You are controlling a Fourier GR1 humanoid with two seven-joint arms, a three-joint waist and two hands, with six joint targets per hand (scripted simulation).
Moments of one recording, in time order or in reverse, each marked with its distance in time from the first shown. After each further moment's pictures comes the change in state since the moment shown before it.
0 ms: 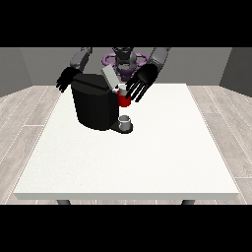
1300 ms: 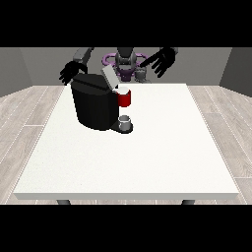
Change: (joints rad) left arm 0.219 -0.213 0.167 -0.059 0.215 -0.022 -0.006; right arm 0.167 -0.002 -0.069 0.091 -0.042 -0.007 -0.046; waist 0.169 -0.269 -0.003
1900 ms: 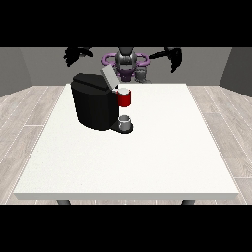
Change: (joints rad) left arm 0.299 -0.138 0.114 -0.026 0.200 -0.035 -0.068; right arm 0.071 -0.075 0.039 -0.108 0.007 0.082 0.083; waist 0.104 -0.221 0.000
